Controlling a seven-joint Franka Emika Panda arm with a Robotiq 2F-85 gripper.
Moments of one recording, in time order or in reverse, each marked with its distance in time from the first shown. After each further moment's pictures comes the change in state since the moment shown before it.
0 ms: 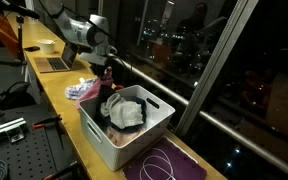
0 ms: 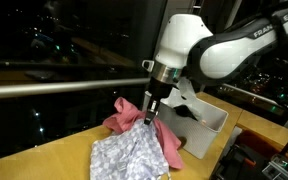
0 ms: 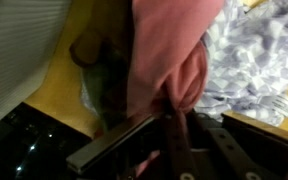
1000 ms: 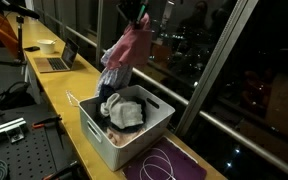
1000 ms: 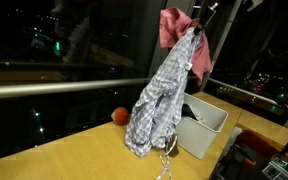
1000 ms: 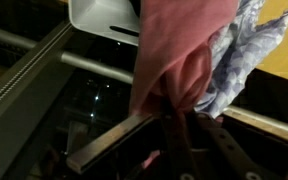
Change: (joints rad) arm -0.215 -0.581 -0.099 -0.031 0.154 -0.171 -0.161
